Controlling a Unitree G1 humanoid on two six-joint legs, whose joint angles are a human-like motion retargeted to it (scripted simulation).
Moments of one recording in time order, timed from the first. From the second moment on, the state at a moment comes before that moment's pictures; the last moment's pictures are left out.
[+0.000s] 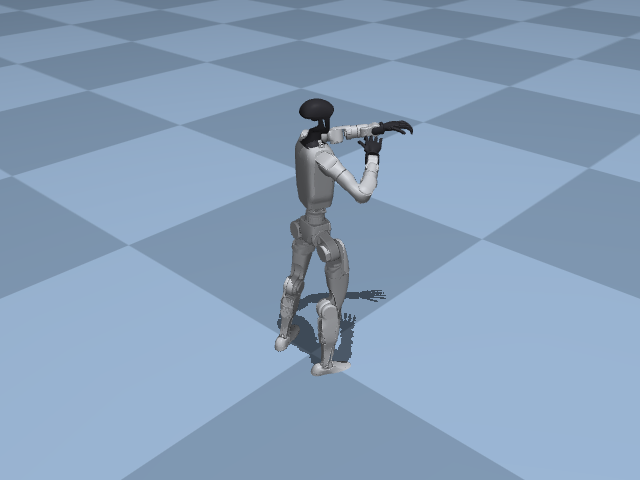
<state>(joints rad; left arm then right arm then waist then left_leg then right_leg) -1.31 0.65 -0.94 0.82 0.30 -0.07 0.09 -0.60 -0.92 0.51 -0.53 -0.21 -0.14 -0.05 -0.17 -0.03 0.00 0.19 0.12 0.58 0.00 -0.16 -0.17 0.04 -0.13 -0.20 0.05 -0.02 0.26</state>
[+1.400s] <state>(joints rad) -0.74 1.16 -0.55 0.78 0.07 -0.16 0.11 -0.61 -0.89 0.50 -0.69 0.01 -0.23 0.02 -0.12 0.01 0.02 0.19 0.09 0.59 0.02 -0.17 -0.16 0.02 -0.17 -0.17 0.06 -0.01 0.26</state>
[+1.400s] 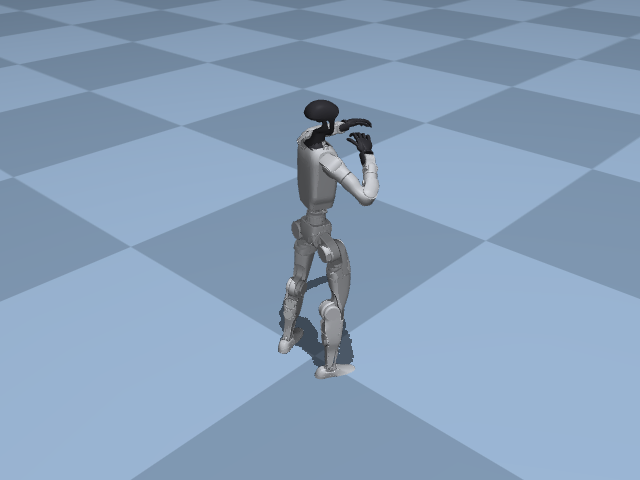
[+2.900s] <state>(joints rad) -1.08 0.70 -0.73 0.21 0.04 -0.08 -0.20 -0.60 -0.79 0.43 -0.40 -0.12 0.06 0.31 -0.14 -0.05 0.00 0.18 0.07 0.50 0.00 -0.17 -0.15 0.06 -0.20 -0.27 0.08 -0.04 0.26</state>
